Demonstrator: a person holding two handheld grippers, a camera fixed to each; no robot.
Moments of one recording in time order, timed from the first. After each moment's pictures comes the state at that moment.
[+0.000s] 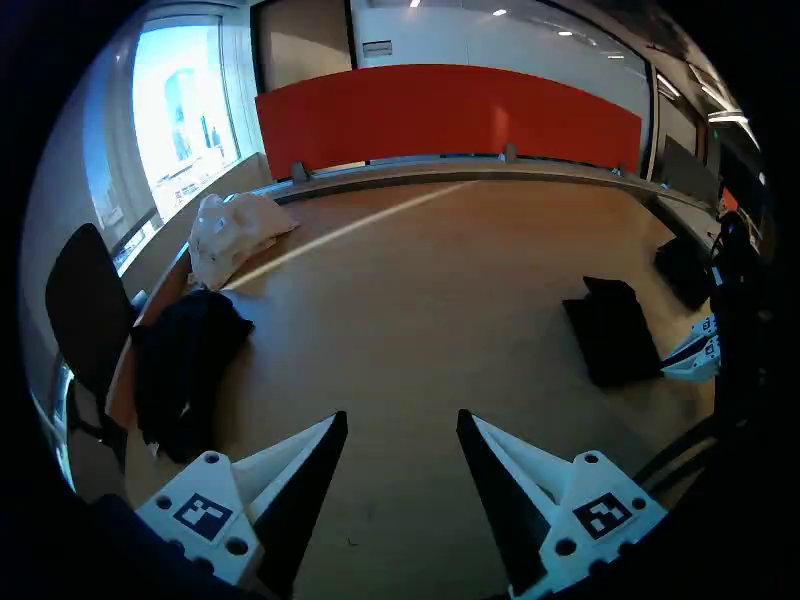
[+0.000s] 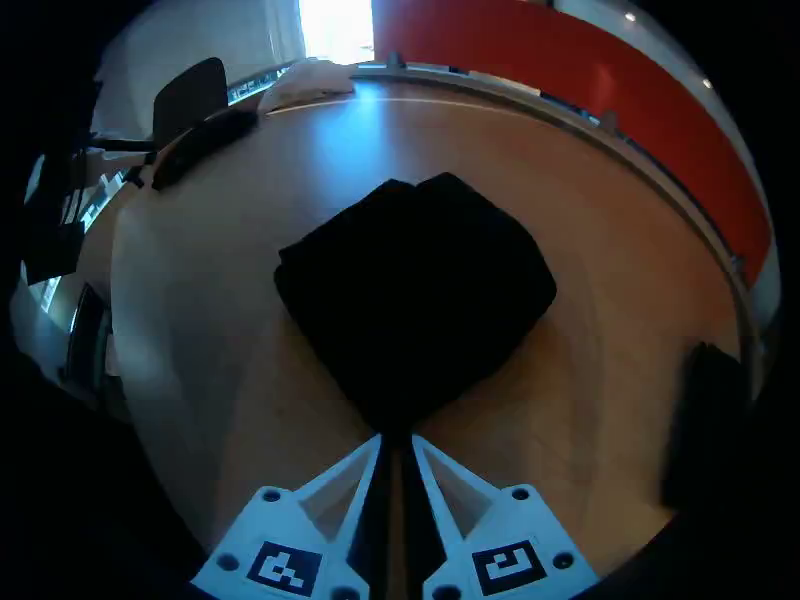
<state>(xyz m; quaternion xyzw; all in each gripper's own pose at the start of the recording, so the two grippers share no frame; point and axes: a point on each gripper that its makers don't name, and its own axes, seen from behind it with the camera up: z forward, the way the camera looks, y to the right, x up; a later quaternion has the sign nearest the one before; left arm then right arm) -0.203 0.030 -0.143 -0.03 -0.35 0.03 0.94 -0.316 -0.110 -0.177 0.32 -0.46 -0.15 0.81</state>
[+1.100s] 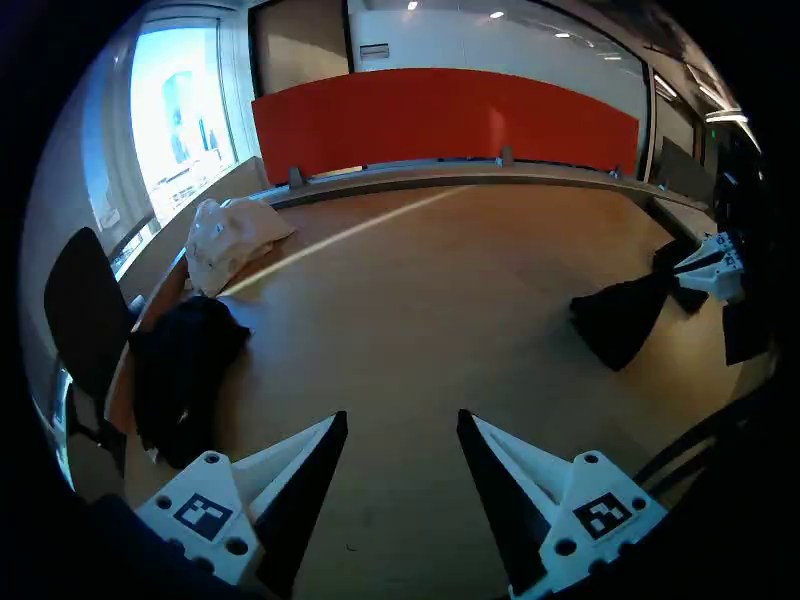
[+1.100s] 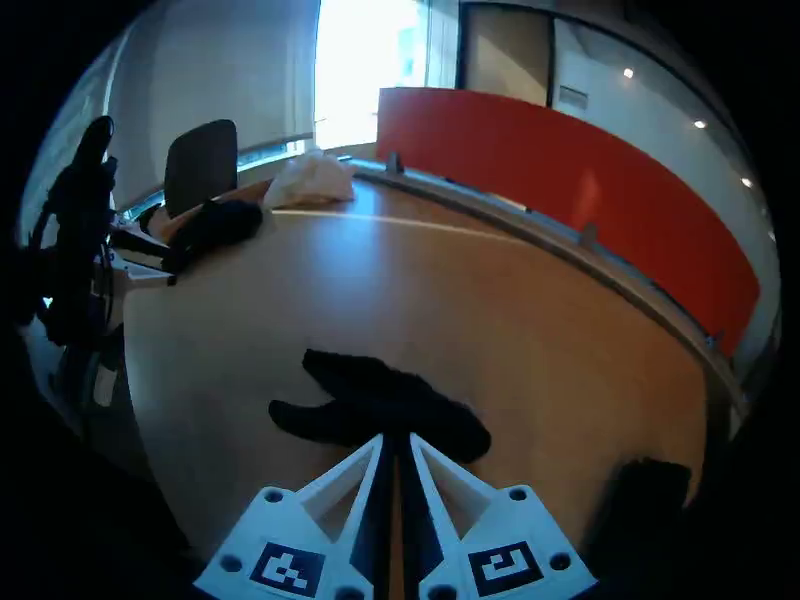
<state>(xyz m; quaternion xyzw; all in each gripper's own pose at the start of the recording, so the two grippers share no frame) -0.197 0.034 -0.137 -0.04 -0.34 0.03 0.94 -0.188 -0.140 -0.095 0.34 -0.32 -0.14 0.87</state>
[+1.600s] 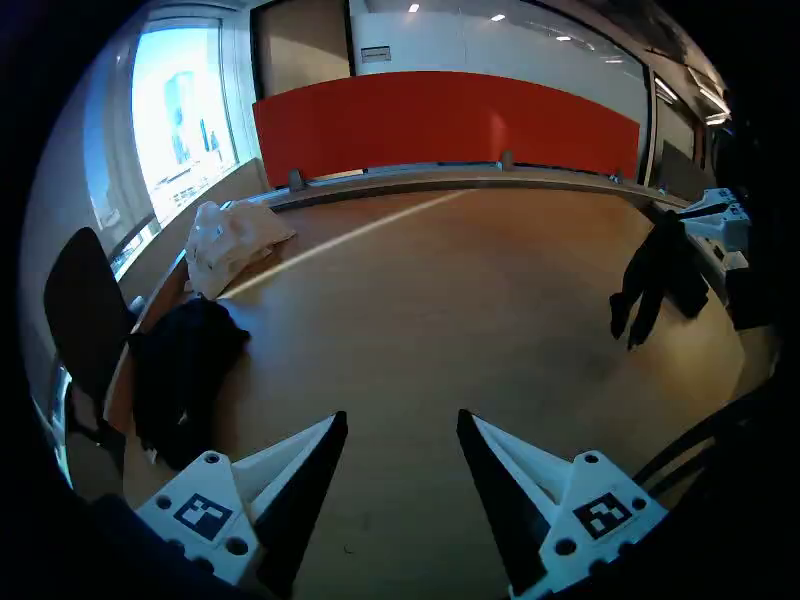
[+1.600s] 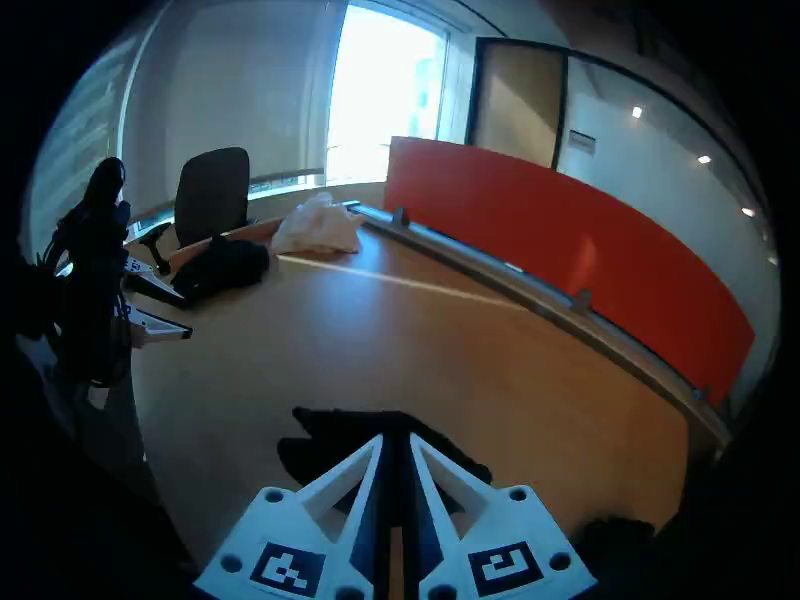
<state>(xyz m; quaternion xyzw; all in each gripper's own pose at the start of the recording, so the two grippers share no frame) -0.194 0.038 -0.135 -0.04 -0.34 0.03 0.94 -0.116 -0.154 -0.070 0.36 -0.26 -0.15 0.88</state>
